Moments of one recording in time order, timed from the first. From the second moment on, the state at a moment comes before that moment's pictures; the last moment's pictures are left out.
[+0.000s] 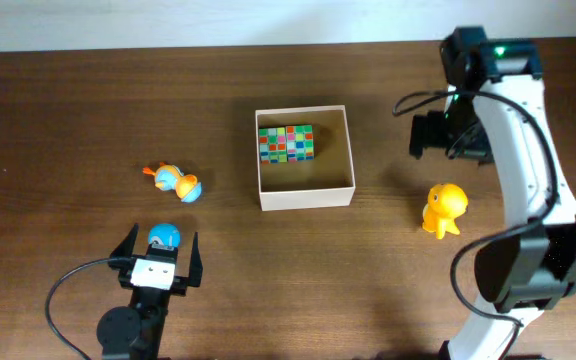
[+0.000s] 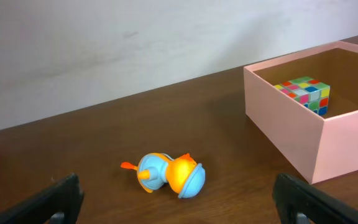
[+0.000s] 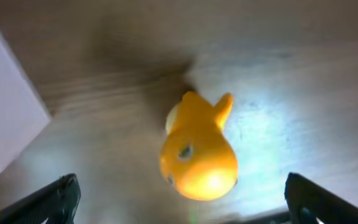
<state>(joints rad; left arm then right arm) 0.02 0.01 0.04 -0.13 0.12 0.22 0.03 1.95 1.94 -1.58 0.11 0.26</state>
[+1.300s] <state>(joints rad) 0.02 0.01 0.04 -0.13 0.12 0.22 -0.04 1.96 1.65 -1.44 0.04 0.25</state>
